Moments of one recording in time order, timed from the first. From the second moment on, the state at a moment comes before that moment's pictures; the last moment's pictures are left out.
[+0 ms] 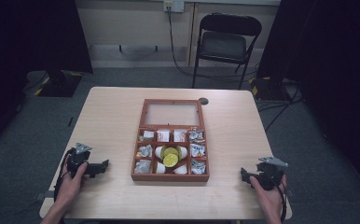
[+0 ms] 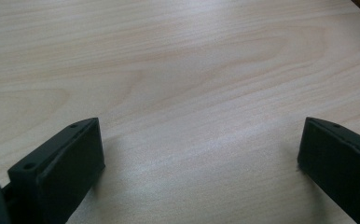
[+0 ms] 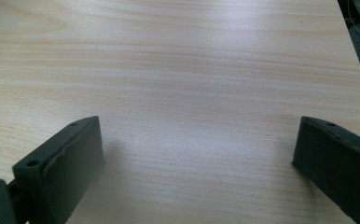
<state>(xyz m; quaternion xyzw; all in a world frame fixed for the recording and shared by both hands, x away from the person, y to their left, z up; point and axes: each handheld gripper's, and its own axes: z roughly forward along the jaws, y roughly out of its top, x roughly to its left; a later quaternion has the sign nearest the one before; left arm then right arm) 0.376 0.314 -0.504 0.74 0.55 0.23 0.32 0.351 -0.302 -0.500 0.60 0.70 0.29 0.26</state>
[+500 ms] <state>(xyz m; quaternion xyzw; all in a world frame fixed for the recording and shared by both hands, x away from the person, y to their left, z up) 0.376 0.314 -0.504 0.74 0.55 0.23 0.32 0.349 -0.297 -0.498 0.59 0.70 0.30 0.26</state>
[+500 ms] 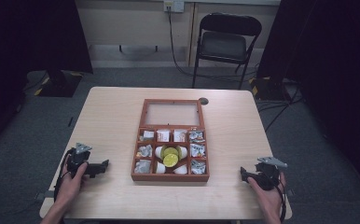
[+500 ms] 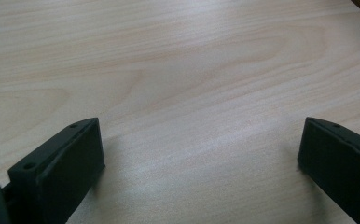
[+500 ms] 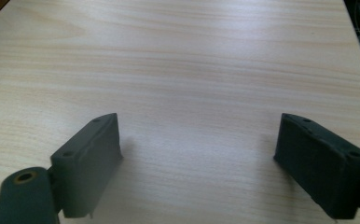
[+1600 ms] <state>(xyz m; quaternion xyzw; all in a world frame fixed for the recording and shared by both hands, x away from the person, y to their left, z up) 0.376 0.314 -0.504 0.74 0.55 0.23 0.32 0.347 -0.278 -0.474 0.55 0.72 0.37 0.20</state>
